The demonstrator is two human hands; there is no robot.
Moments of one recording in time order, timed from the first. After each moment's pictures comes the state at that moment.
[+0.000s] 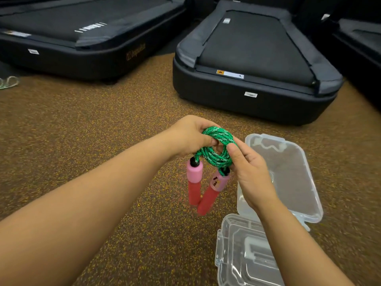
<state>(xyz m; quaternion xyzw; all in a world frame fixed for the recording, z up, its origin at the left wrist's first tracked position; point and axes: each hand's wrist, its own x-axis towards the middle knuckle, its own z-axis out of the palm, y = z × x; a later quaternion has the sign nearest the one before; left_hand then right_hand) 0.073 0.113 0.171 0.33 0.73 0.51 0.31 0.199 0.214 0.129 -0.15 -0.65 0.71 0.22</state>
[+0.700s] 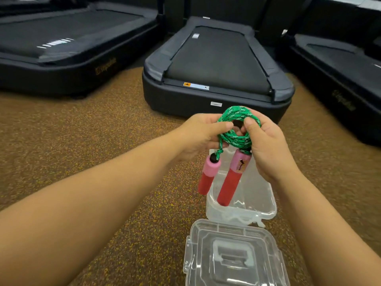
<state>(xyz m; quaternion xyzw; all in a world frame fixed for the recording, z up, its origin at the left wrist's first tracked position) 0.133 0.199 0.215 0.34 0.56 0.63 0.42 0.242 0.301 0.210 -0.18 -0.72 0.59 0.31</state>
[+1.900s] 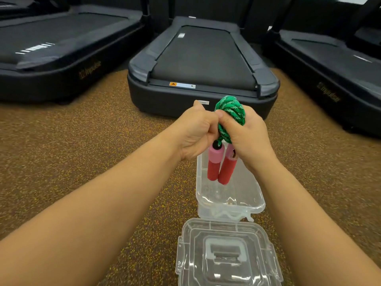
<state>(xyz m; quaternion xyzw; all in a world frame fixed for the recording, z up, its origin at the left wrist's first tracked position) 0.158 0.229 0.230 0.21 0.42 0.76 0.45 0.240 0.306 0.216 -0.21 -0.79 0.45 0.36</state>
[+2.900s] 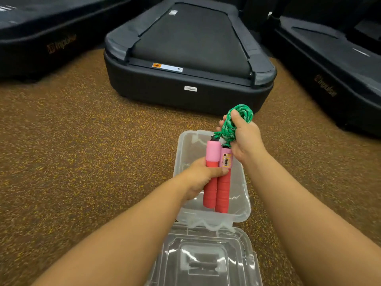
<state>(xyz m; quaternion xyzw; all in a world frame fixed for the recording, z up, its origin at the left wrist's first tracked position) 0.181 0.311 0.063 0.21 0.55 0.62 0.51 0.207 0.418 0.135 -0.32 -0.47 0.75 0.35</state>
